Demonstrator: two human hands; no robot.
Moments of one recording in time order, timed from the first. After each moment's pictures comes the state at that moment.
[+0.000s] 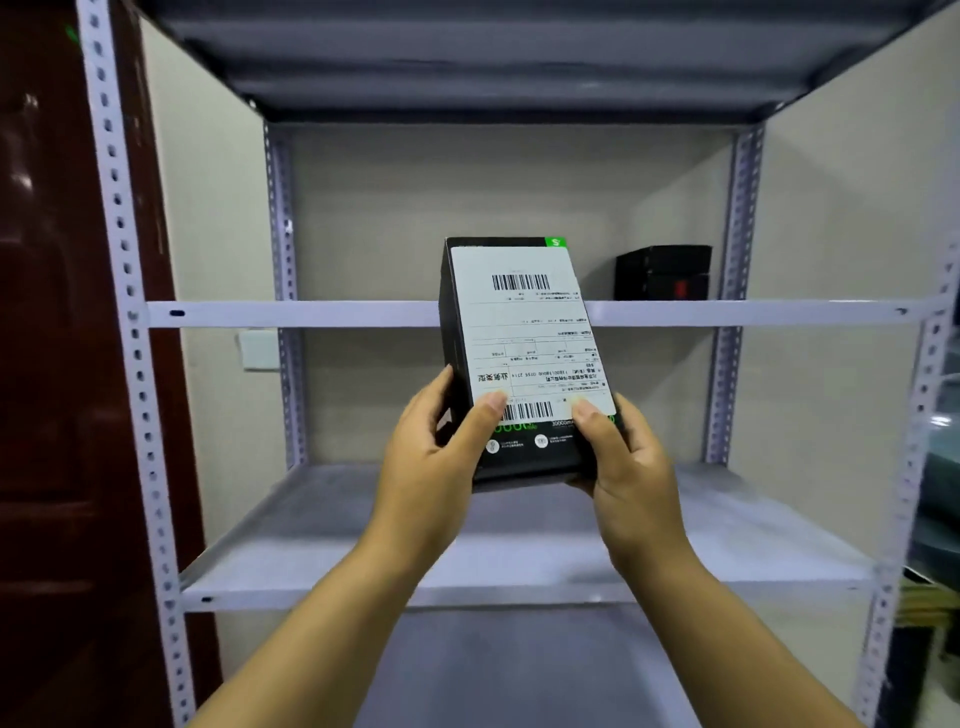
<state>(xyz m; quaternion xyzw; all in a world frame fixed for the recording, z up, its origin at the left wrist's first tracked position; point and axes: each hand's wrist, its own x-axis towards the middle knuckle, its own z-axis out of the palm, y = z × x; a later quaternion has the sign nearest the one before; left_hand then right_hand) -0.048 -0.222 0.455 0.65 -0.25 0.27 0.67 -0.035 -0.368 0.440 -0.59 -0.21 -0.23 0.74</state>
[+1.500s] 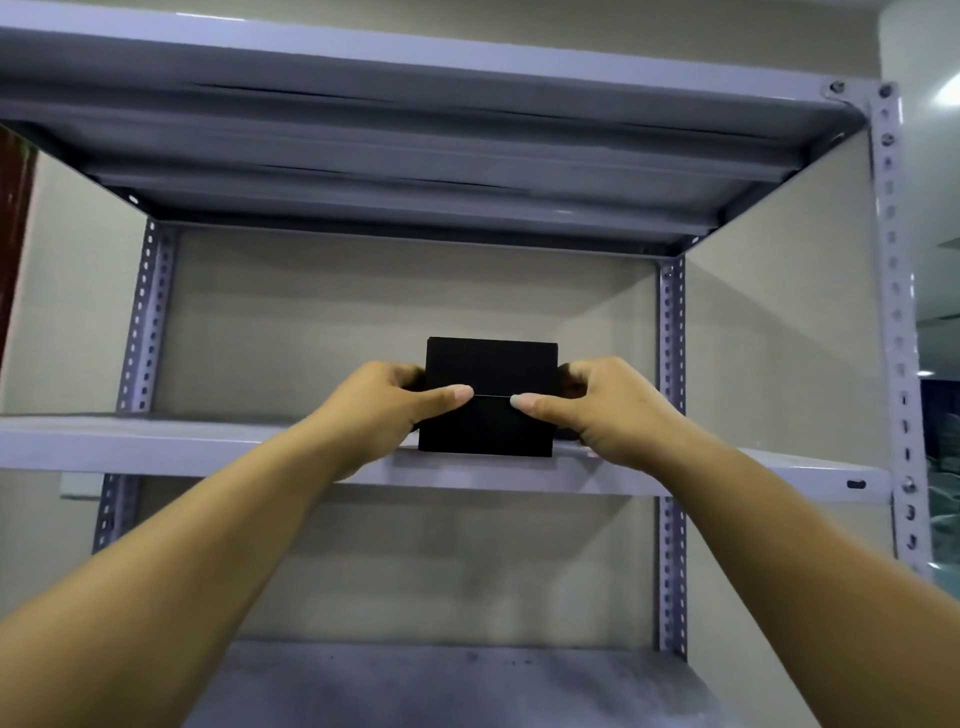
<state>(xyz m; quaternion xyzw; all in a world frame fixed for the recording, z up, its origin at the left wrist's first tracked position) 0.140 -0.336 0.603 0.80 -0.19 0.22 0.53 0.148 -0.549 0.615 -0.85 -0.24 -0.25 0.39</state>
